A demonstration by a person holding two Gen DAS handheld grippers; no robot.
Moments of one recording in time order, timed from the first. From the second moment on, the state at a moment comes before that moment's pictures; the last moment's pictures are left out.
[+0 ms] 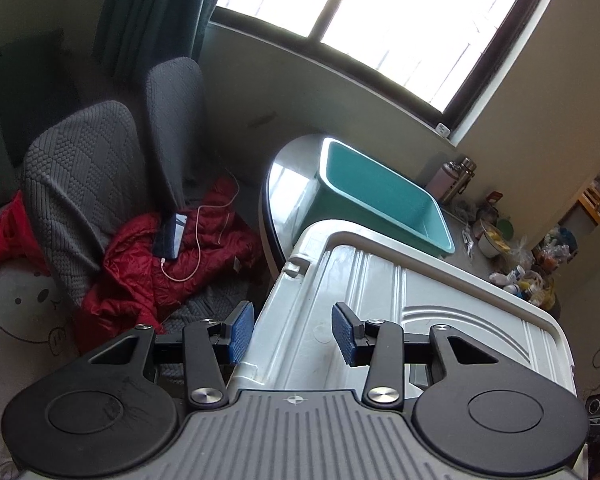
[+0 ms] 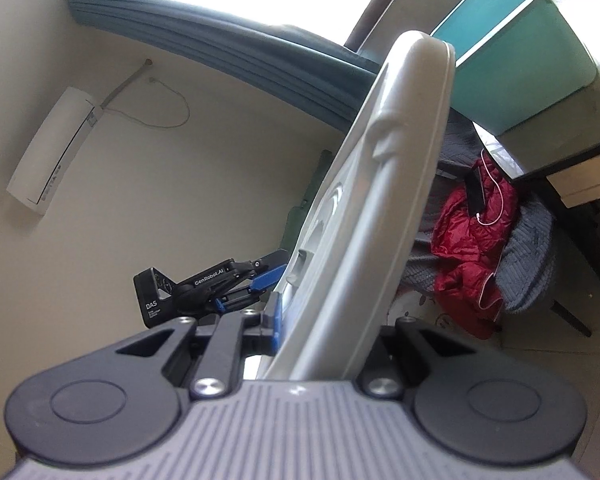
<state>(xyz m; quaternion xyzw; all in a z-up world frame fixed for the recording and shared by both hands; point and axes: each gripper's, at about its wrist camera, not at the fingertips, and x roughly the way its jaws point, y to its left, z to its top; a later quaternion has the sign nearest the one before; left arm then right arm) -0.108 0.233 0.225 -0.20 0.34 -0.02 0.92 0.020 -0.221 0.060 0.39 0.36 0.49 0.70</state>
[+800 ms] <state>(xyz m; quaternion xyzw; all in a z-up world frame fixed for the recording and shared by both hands) 0.008 0.187 0.237 -0.22 0.33 0.01 0.92 0.131 -0.247 0.071 0.37 0.37 0.51 0.68</state>
